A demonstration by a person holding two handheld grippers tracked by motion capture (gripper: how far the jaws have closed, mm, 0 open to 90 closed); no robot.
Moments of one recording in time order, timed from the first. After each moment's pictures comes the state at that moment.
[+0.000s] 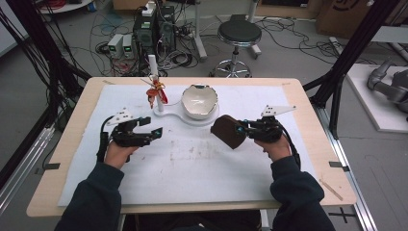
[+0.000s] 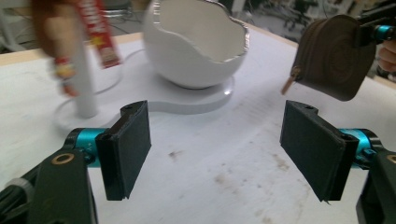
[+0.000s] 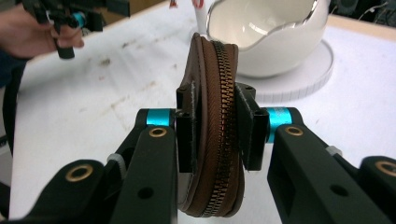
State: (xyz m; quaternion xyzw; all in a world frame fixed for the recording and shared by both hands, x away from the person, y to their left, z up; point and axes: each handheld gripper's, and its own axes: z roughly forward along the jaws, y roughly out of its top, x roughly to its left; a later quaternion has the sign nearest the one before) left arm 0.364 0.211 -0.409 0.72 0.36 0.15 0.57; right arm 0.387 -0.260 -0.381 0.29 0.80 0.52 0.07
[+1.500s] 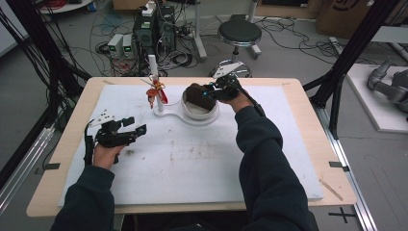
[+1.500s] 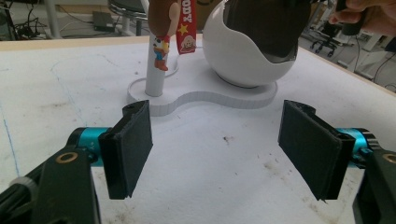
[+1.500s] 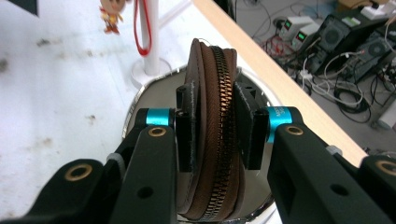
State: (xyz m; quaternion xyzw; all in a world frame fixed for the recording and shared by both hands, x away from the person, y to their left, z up) left arm 0.365 0.247 -0.421 0.69 0.41 0.17 0.57; right arm 0.515 -0.144 -0.342 0.17 0.87 0.43 0.16
